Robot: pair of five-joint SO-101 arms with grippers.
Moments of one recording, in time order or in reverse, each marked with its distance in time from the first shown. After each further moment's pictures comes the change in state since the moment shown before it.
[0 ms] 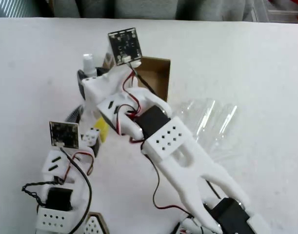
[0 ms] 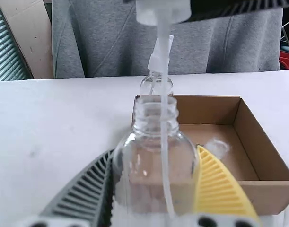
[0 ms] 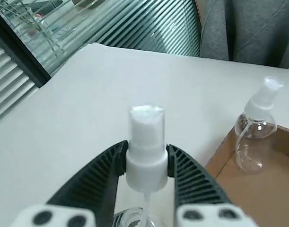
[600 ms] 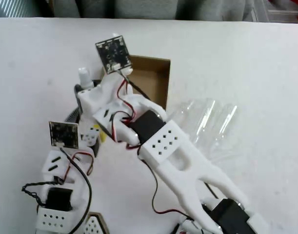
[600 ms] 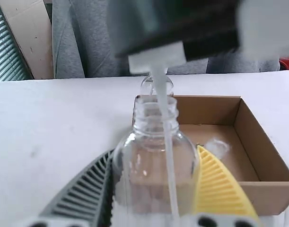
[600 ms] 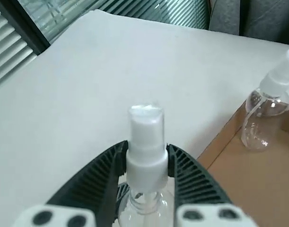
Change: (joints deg) left arm 0.0 0.0 0.0 0.0 0.0; right arm -3.3 -0.2 2.4 3.9 1.9
